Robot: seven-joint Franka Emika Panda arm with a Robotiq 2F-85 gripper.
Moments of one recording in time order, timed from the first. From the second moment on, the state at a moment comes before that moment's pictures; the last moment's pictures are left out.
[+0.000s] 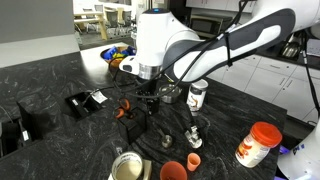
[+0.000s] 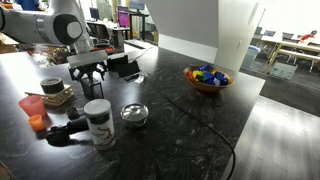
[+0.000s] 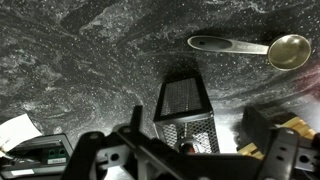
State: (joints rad) arm 0.21 0.39 0.25 -1.64 -0.17 2.16 -0.66
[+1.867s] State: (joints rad) arm 0.22 0.51 0.27 -1.53 -0.13 2.15 -0.85
